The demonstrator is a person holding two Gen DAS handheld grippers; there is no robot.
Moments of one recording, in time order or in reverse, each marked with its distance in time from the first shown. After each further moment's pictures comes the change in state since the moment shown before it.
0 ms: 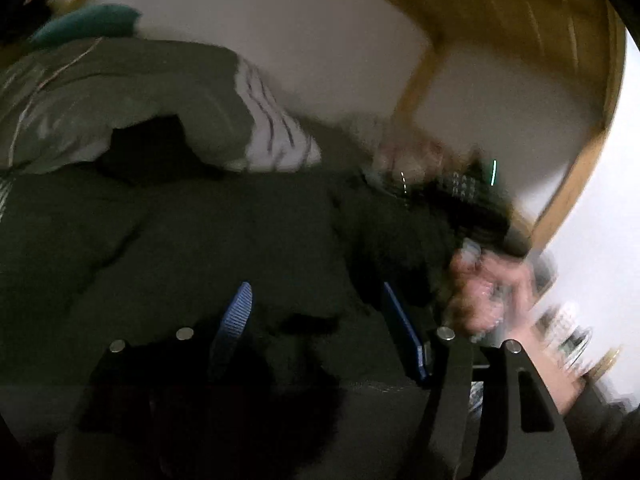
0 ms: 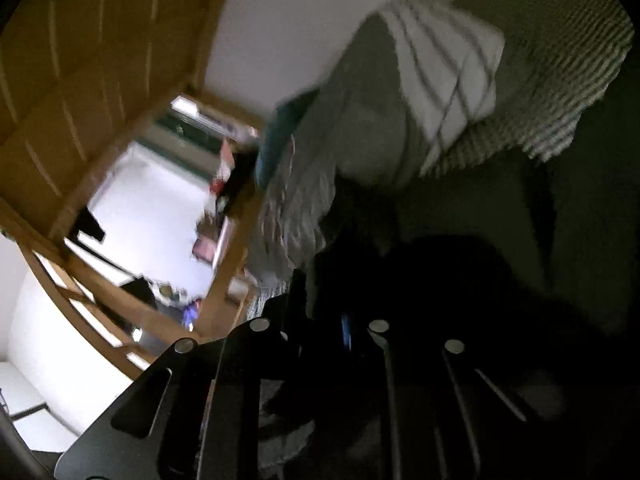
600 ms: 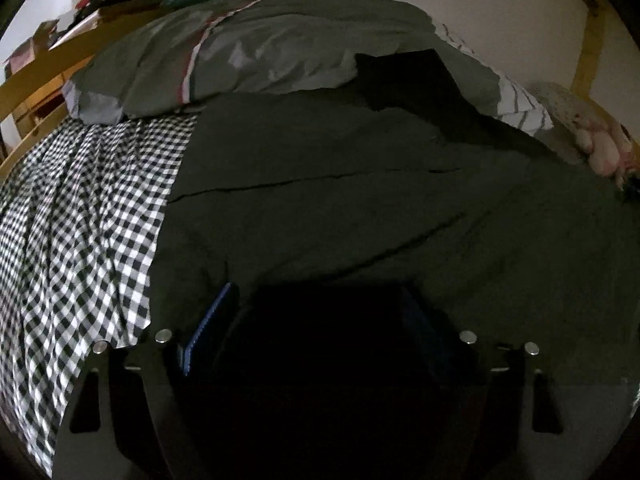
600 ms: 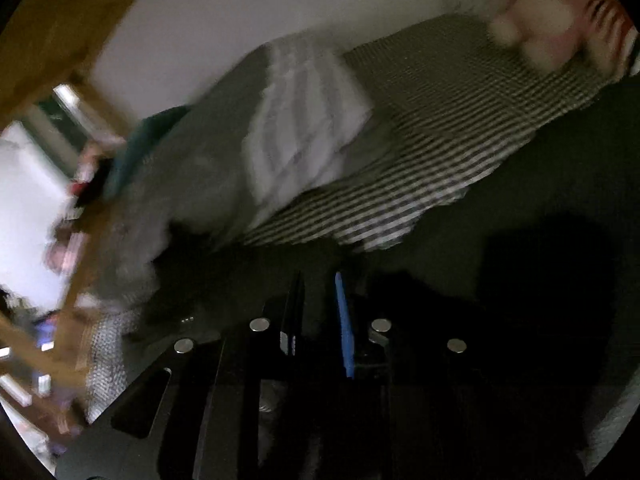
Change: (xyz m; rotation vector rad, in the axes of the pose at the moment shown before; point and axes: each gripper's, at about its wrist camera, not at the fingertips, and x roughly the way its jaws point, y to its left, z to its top) left arm 0.026 0.145 -0.025 -0.060 0.157 0.683; right arm -0.013 -0.029 0.065 -0.118 -0.076 -0.623
